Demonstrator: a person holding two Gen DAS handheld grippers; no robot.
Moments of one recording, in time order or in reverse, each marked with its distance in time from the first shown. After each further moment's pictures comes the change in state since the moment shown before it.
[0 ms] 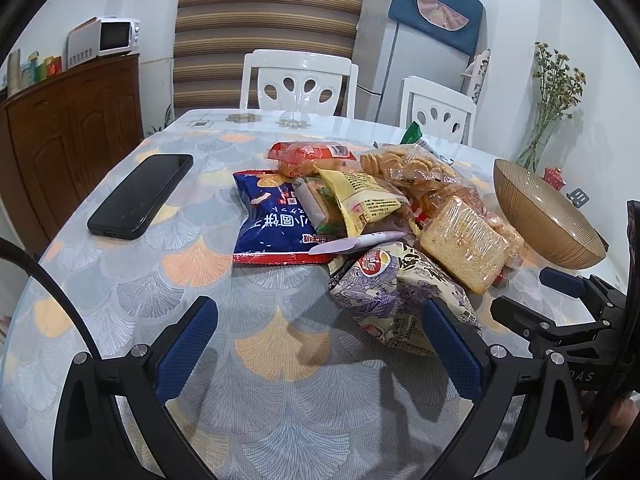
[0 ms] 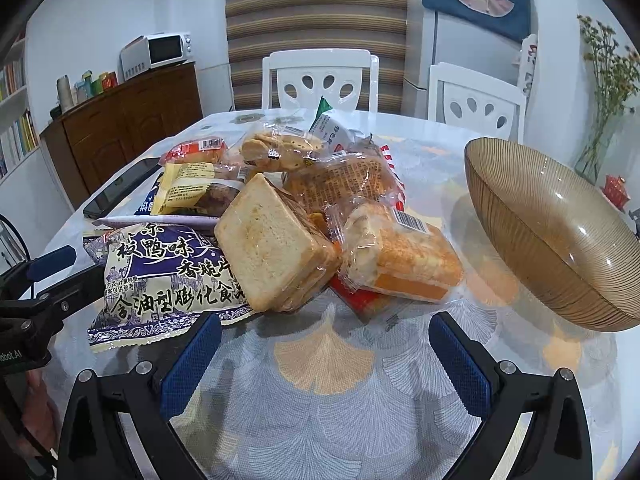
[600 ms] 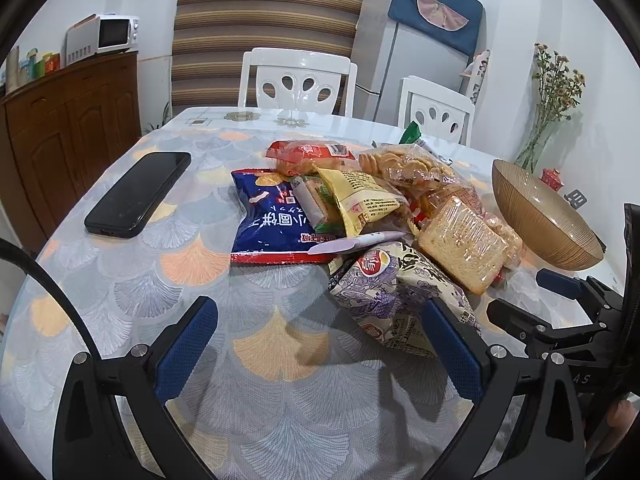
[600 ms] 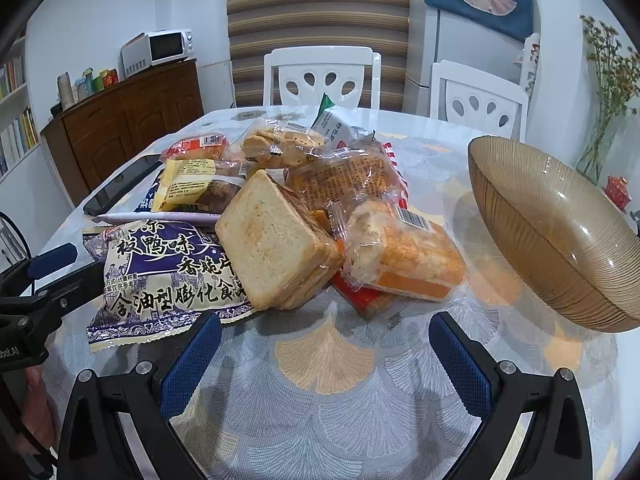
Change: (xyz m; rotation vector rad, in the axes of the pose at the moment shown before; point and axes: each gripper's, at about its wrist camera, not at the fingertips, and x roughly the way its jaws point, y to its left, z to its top) left arm 0.000 0.000 -0.001 -0.028 0.007 -0.025; right arm 0.002 0.003 -0.001 -0.004 0.009 -0.003
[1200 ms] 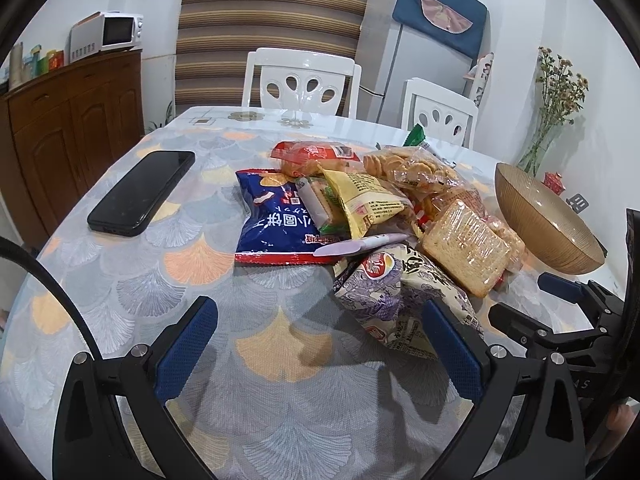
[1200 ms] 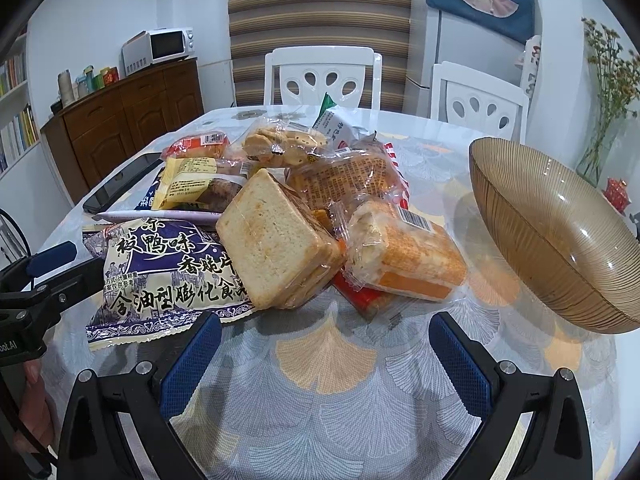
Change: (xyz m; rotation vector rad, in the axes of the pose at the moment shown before) left arm 0.000 0.001 -0.001 -0.006 -0.027 0.011; right arm -0.001 0.002 -0.001 -0.006 -0.003 0.000
